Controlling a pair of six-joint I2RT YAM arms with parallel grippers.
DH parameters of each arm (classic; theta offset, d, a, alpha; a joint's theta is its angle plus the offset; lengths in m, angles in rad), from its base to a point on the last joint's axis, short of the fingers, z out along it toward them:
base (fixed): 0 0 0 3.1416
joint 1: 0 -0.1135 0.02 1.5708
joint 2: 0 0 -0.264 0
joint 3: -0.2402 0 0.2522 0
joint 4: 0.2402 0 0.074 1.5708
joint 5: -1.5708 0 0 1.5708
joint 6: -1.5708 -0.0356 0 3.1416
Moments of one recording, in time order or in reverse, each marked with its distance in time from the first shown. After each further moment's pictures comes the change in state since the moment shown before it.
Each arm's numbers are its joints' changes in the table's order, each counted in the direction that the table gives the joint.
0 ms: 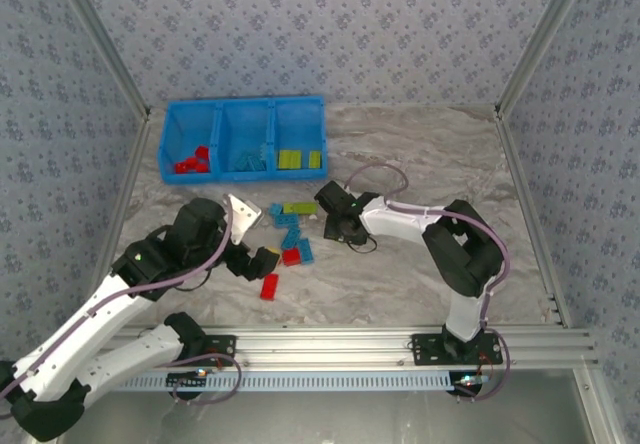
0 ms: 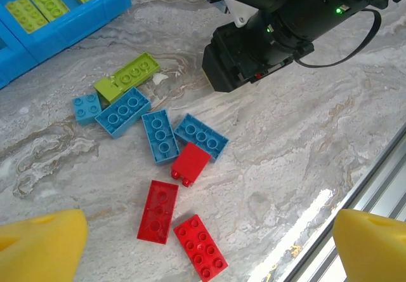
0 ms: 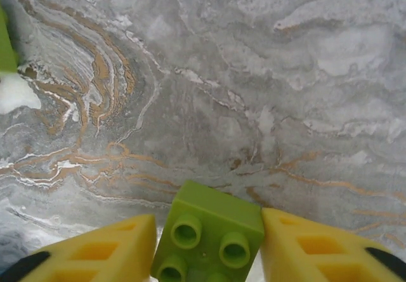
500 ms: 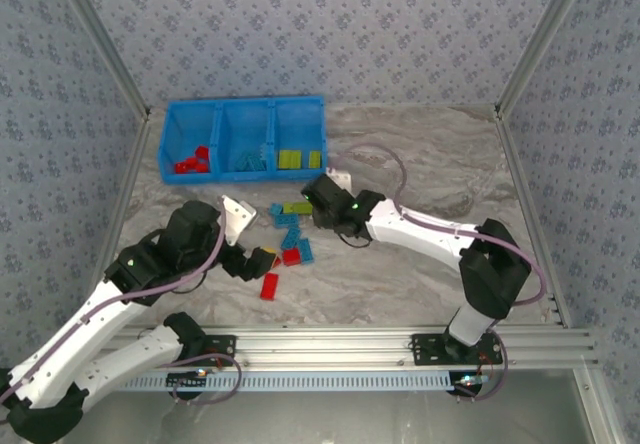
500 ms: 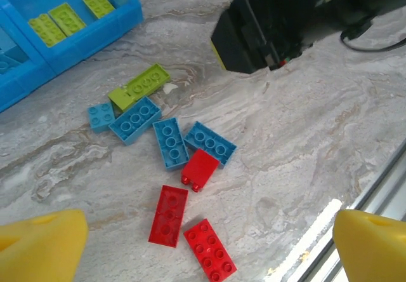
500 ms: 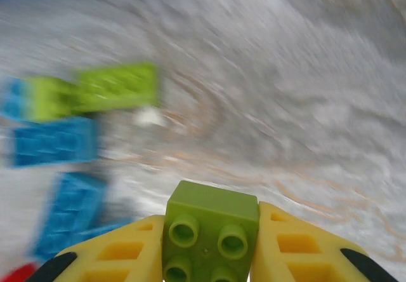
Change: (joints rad) left arm -0.008 -0.047 0.003 -0.001 0.048 -0.011; right arm -0.114 -0.174 -0.144 0.011 -0.179 0.150
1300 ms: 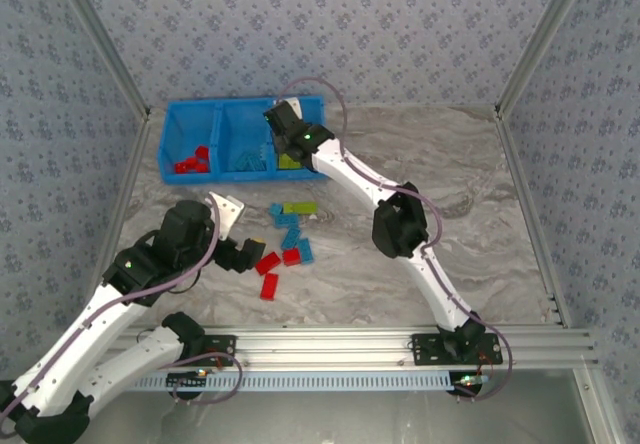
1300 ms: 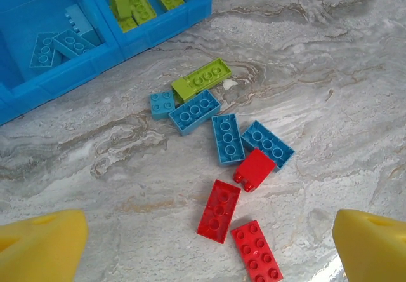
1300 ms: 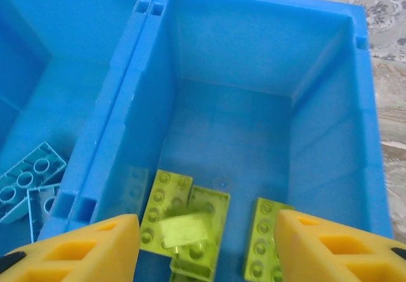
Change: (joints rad) left arm -0.092 -0.018 0.029 -0.001 0.080 0.000; right arm 0.161 0.802 -1.161 0.168 -0.086 0.474
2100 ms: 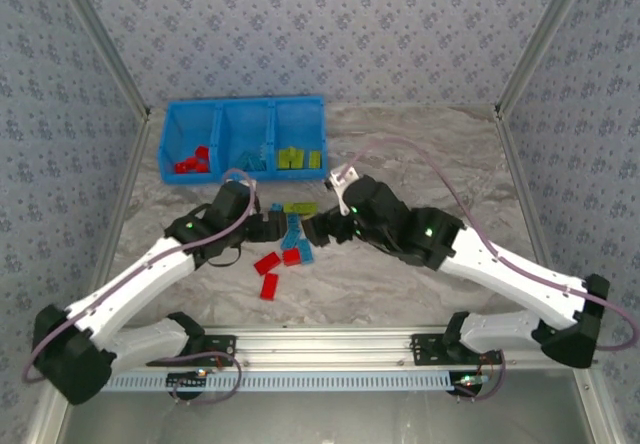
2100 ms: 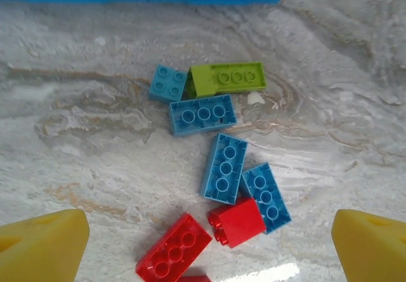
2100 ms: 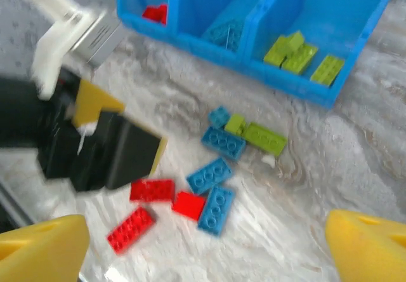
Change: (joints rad) left arm 0.000 0.399 0.054 -0.262 0.069 0.532; right arm -0.293 -1.289 1.248 -0.083 0.220 -0.071
